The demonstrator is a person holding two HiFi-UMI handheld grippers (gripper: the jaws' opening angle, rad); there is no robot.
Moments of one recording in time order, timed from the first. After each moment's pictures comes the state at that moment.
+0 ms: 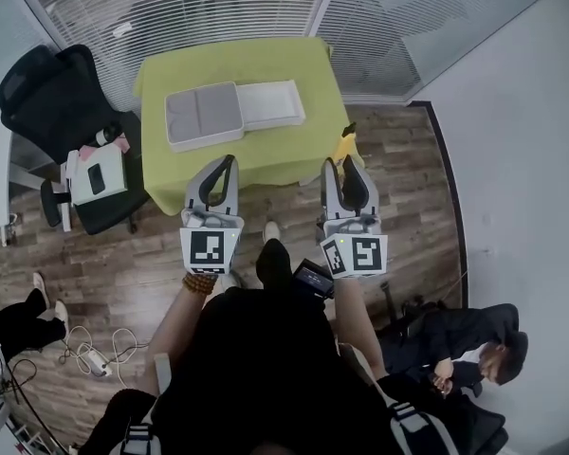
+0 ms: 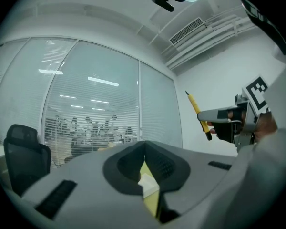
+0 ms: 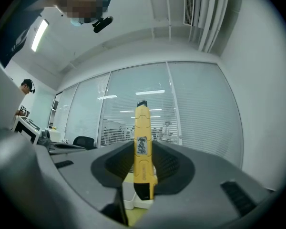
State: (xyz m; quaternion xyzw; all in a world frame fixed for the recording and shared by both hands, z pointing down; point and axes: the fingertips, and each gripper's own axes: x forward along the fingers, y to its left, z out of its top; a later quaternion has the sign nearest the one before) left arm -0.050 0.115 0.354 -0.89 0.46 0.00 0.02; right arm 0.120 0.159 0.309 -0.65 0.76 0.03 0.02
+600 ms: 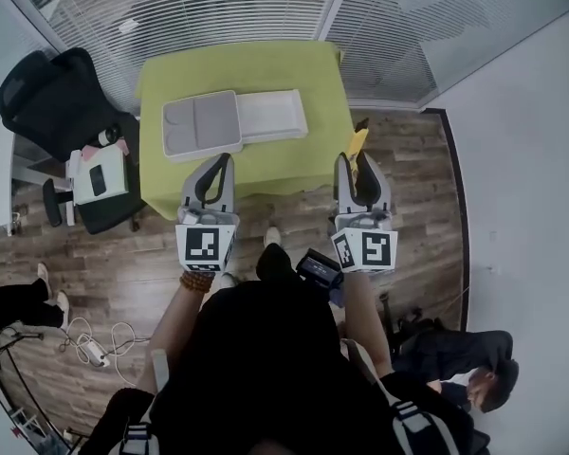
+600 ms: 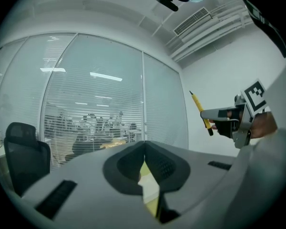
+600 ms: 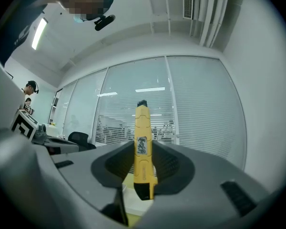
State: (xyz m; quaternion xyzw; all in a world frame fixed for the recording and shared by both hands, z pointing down) left arm -0.020 0.050 0.369 -0.87 0.49 -0.03 0.01; right arm 0.184 0.084 0.320 -0.64 0.77 0.03 0.01
